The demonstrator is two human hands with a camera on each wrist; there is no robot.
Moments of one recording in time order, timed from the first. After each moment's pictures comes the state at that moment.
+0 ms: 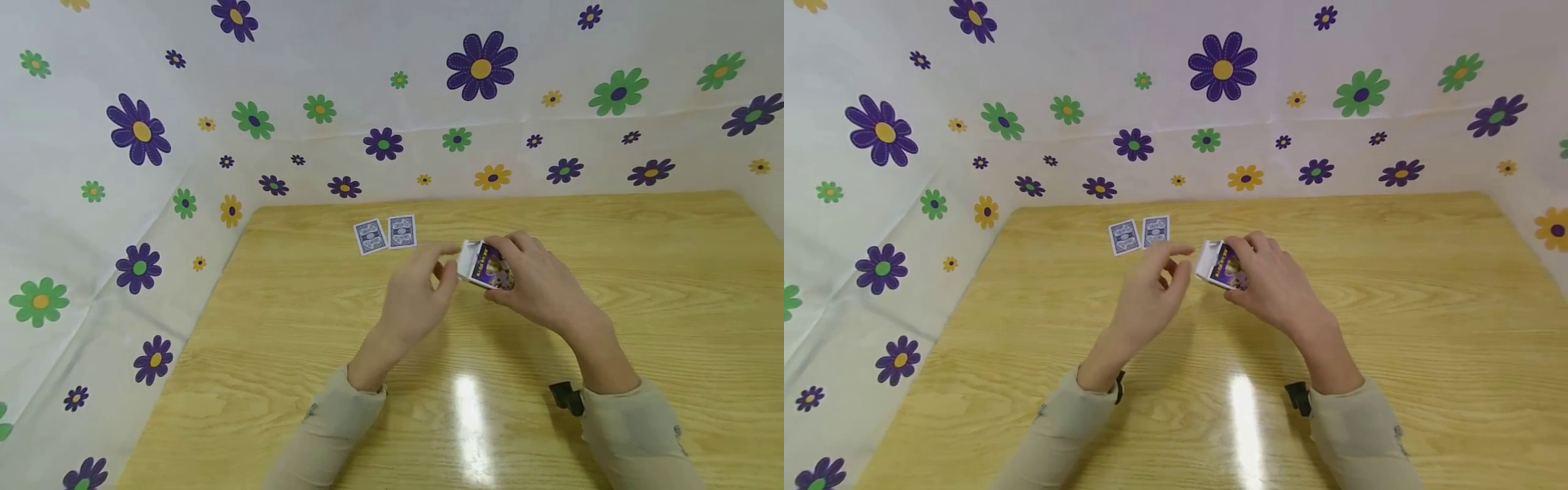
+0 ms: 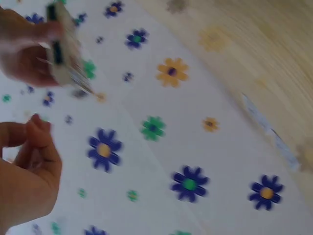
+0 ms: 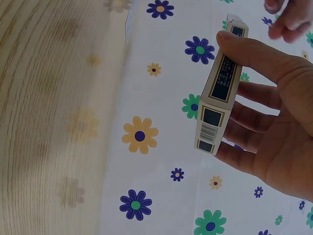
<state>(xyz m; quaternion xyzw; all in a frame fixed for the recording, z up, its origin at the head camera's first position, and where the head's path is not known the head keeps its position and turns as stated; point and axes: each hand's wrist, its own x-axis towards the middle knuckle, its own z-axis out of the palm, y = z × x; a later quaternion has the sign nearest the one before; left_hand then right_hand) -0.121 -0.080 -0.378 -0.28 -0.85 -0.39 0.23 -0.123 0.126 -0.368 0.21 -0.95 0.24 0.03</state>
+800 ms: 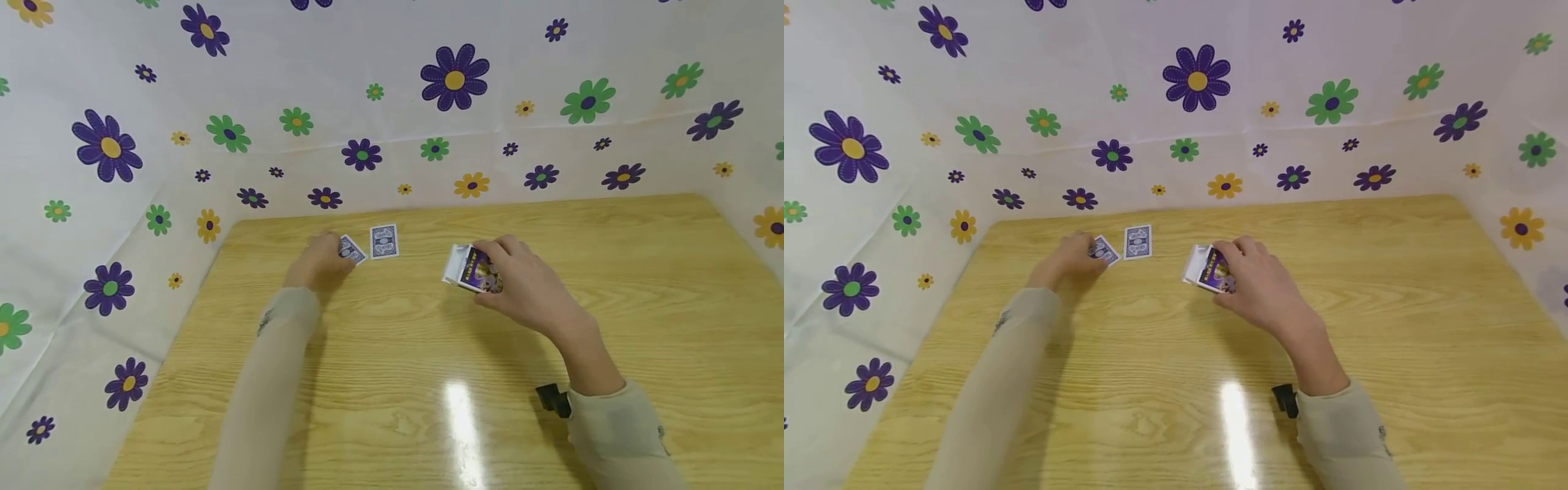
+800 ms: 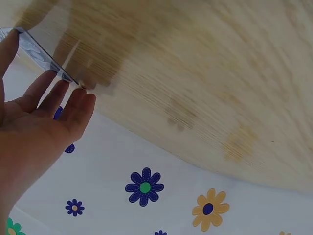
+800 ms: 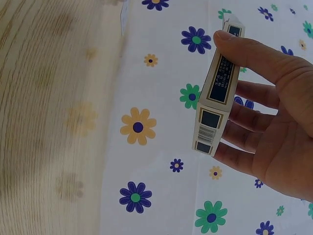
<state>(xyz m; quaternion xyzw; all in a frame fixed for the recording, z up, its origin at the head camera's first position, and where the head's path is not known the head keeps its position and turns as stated) -0.262 -0.211 -0.427 -0.05 -0.96 -0.19 -0.17 -0.127 0.138 -0.369 0.19 -0.95 0.24 0.02</state>
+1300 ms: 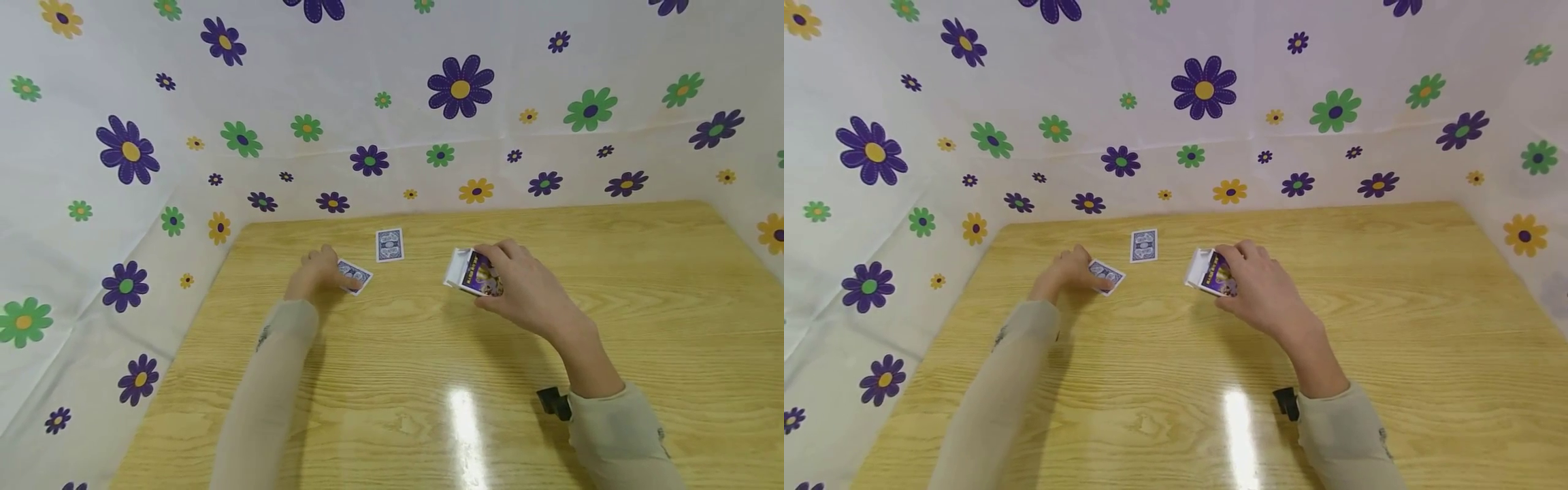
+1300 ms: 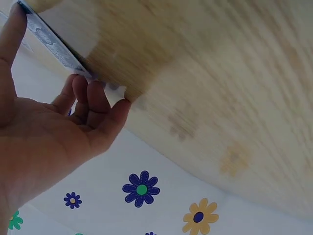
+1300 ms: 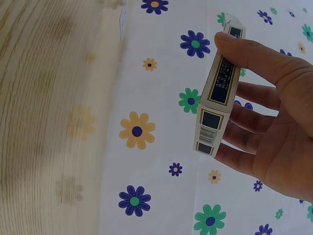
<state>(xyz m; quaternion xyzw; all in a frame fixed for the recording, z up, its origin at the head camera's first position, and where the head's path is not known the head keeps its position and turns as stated) -0.240 -0.213 -0.411 0.04 -0.96 -0.15 -0.24 -0.125 0.133 -0.366 0.19 -0.95 0.24 0.02</state>
